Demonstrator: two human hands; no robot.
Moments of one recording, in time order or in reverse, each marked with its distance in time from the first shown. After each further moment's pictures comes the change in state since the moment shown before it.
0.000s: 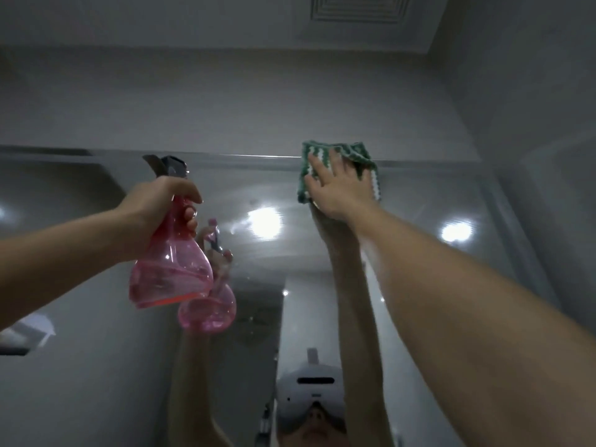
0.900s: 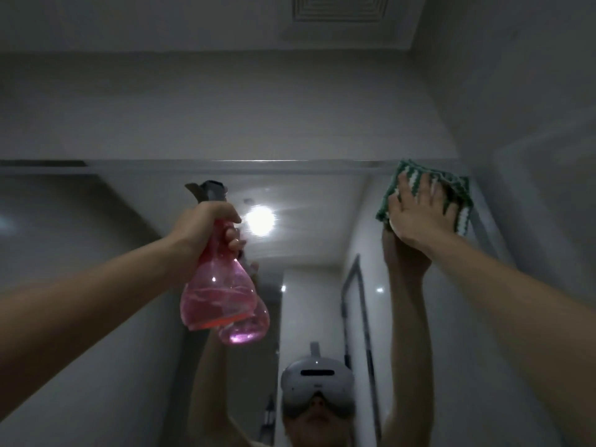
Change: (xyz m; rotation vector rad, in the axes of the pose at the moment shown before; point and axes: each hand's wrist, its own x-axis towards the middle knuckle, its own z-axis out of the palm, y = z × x) left_hand -0.025 -0.010 0.054 -0.115 -0.142 -0.097; right_hand -0.067 0.109 -0.015 0.016 0.045 0.398
